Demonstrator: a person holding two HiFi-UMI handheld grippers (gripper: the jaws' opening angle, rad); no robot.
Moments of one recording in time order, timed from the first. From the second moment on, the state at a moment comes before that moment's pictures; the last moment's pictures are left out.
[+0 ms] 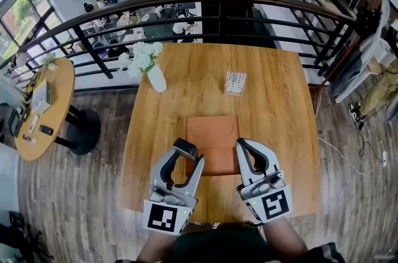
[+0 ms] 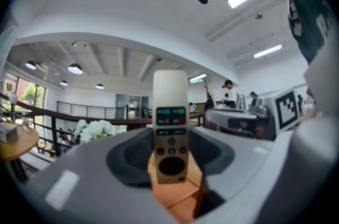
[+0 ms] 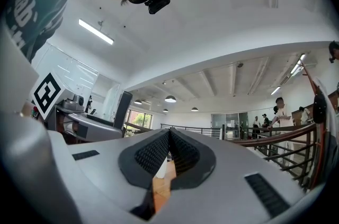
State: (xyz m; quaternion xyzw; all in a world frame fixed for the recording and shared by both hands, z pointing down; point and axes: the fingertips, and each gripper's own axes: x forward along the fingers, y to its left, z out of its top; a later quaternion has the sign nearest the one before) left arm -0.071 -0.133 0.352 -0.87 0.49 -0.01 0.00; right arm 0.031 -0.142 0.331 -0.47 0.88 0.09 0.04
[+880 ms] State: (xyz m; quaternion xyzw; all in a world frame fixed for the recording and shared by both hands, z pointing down) left arm -0.032 -0.146 0.489 -0.89 0.39 -0.25 0.01; right arm 0.044 -0.155 0.363 -0.48 0.87 0.07 0.03
